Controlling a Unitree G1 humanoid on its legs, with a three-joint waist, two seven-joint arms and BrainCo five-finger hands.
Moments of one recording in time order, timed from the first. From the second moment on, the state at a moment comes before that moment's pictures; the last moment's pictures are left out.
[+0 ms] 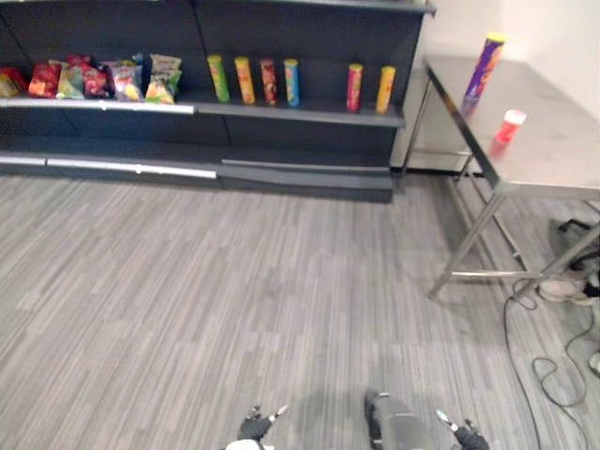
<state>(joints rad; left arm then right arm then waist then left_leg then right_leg) 0.04 0.01 0.16 1.08 0.05 -0.10 0.09 0.14 -0.04 -0.38 1.00 0.17 -0.09 -0.04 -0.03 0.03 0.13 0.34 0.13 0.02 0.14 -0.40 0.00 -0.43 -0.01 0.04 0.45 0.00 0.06</state>
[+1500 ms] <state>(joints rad) 0.05 0.08 0.20 1.11 0.01 -0.12 0.08 0.09 -0.04 -0.40 1.13 0.16 -0.07 -0.03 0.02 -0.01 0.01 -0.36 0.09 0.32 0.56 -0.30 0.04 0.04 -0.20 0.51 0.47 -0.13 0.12</state>
